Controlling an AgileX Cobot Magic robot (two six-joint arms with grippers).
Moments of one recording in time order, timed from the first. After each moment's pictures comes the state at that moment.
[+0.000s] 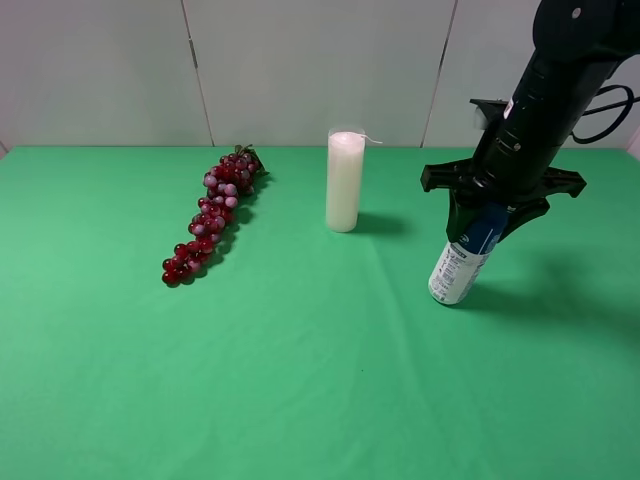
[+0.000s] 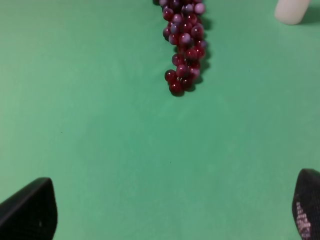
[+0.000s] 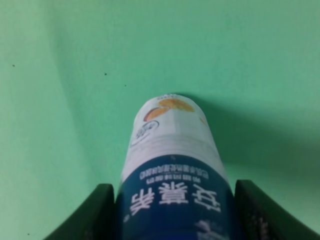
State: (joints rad) left arm -0.09 -0.01 -0.49 -0.12 1.06 0.09; right arm 0.33 1.73 -1.20 0.09 1.00 0.21
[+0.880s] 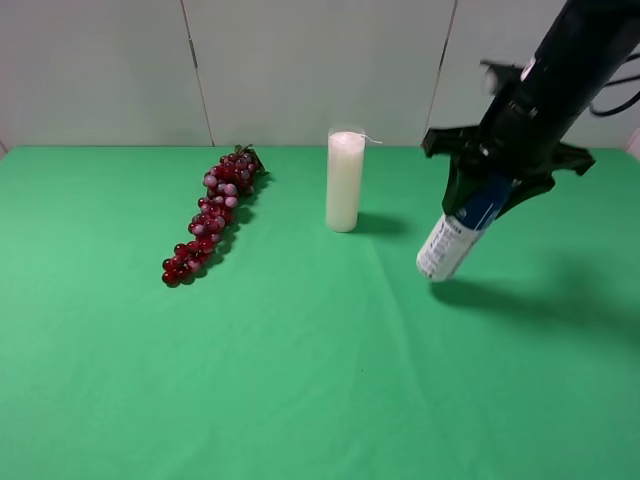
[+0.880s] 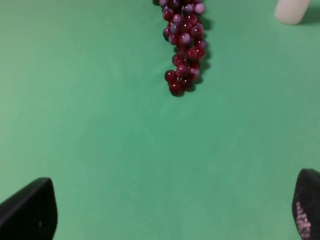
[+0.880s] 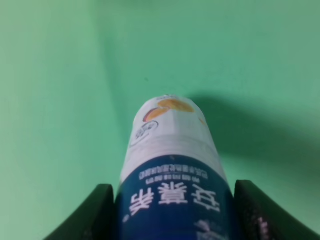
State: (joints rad) left arm -0.09 -0.01 -0.49 -0.12 1.06 0.09; right arm 0.33 1.60 -1.24 0.16 1.03 0.18
